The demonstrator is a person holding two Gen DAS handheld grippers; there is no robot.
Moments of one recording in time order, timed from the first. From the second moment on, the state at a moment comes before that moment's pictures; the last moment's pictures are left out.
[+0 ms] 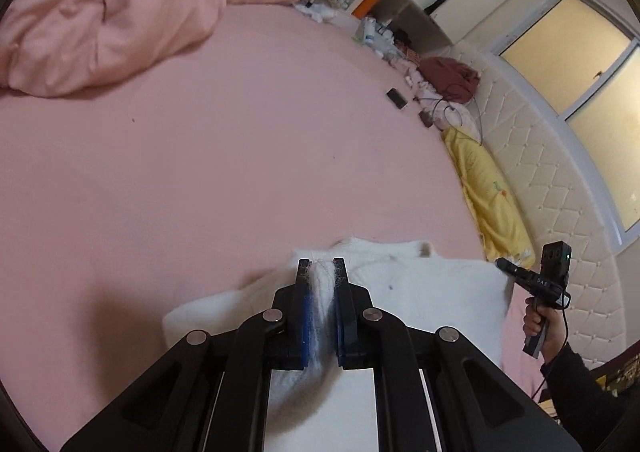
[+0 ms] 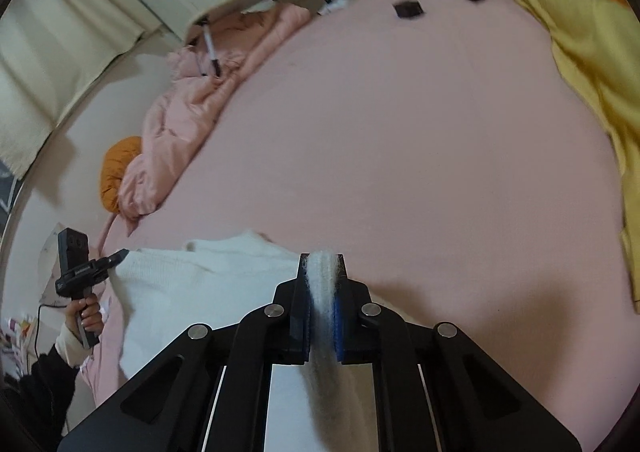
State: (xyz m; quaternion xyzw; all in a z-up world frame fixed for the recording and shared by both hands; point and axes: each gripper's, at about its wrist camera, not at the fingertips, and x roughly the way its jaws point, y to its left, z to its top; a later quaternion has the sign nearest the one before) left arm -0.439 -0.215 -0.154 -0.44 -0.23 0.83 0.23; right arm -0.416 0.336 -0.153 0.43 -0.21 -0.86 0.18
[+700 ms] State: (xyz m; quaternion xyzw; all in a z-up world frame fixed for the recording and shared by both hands) left arm -0.075 -0.278 -0.051 -0.43 -0.28 0.83 0.24; right arm -0.066 0.287 -0.014 0.41 -0.19 -0.84 0.29
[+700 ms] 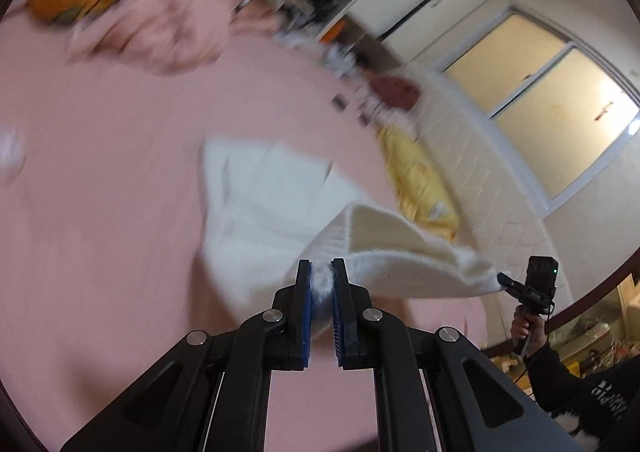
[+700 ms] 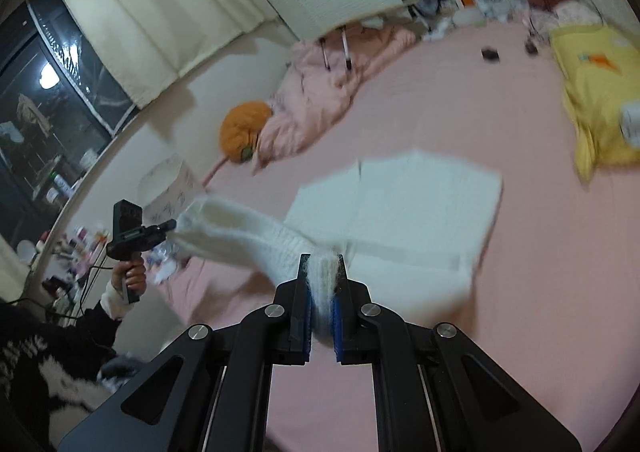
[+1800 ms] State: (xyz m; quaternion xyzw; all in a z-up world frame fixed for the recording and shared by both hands) left arm -0.056 -0.161 -0.207 -0.64 -0.01 0.76 0.13; right arm -0.009 0.197 -0.206 0.63 -0.01 -0.78 0.02
